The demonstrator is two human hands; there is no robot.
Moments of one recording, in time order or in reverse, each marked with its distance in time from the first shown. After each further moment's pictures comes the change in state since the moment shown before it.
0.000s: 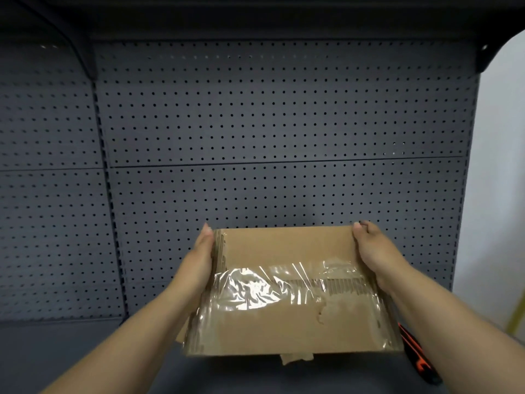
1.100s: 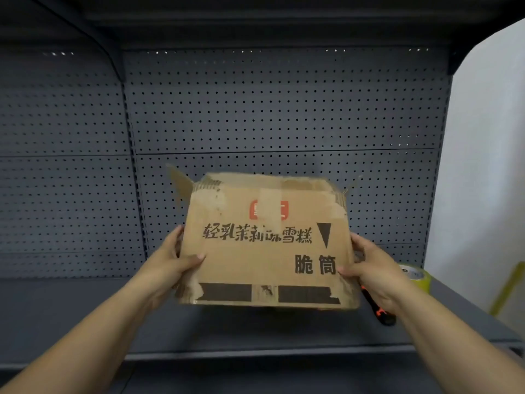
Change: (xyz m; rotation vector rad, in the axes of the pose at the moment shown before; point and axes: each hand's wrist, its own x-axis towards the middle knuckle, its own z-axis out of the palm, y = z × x) left_hand -0.099 -0.004 -0.054 -0.045 -0.072 0.011; right_hand -0.110 0.036 -0.050 0.313 -0.310 -0.007
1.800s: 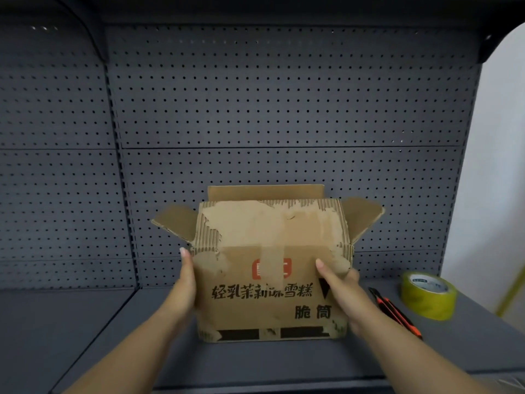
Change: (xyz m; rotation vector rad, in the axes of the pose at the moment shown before) left_hand 0.079 -0.078 0.016 -0.071 0.011 -0.212; right_hand 0.076 0.069 0.058 -0.024 0.119 0.249
